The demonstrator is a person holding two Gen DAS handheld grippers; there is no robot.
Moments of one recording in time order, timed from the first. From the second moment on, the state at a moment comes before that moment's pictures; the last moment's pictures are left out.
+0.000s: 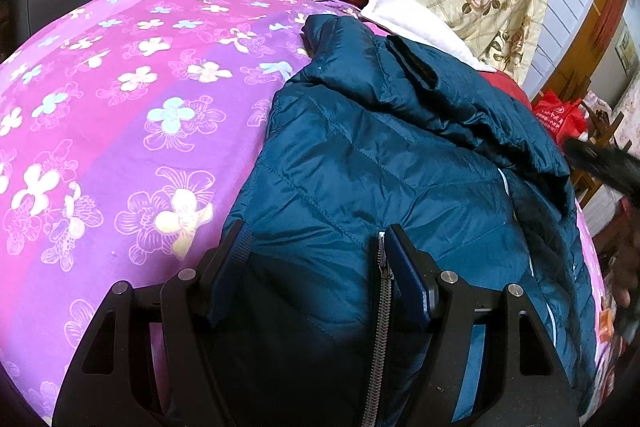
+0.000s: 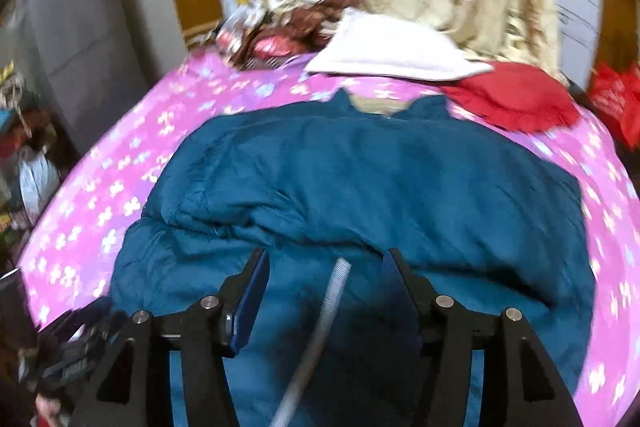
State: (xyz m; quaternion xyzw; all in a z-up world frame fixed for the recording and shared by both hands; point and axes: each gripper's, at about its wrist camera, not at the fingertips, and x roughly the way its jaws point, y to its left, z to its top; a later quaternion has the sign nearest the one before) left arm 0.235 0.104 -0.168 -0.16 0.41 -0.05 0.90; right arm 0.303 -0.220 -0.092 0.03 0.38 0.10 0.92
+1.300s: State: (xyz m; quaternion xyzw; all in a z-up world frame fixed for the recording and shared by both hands) left arm 0.440 0.053 -0.149 -0.20 0.51 -0.10 0.83; right arm 0.428 -0.255 -0.152 0.03 0.39 0.03 0.92
